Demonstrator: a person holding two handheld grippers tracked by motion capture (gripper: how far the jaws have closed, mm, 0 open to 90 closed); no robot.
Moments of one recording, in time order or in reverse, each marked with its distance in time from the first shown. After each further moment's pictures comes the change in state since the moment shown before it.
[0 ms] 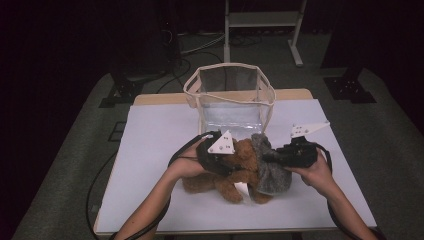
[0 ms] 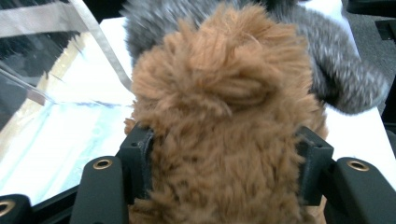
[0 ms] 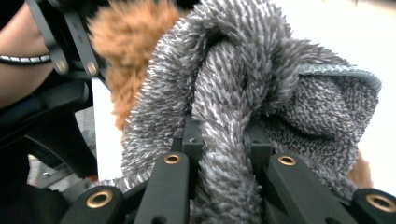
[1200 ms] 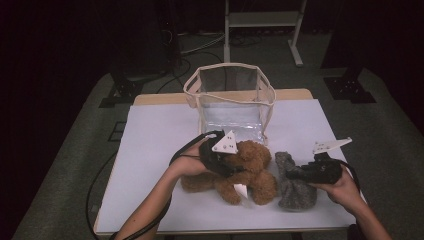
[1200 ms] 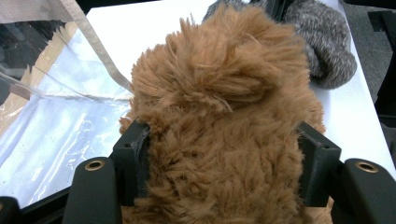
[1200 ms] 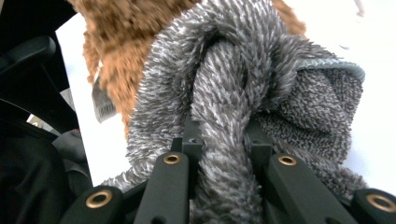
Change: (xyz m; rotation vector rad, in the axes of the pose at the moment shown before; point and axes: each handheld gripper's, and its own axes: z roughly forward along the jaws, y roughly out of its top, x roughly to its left) left arm 0.002 0.004 0.005 0.041 -0.033 -0.002; right arm -0.018 -0.061 -0.040 0.125 -0.085 0.104
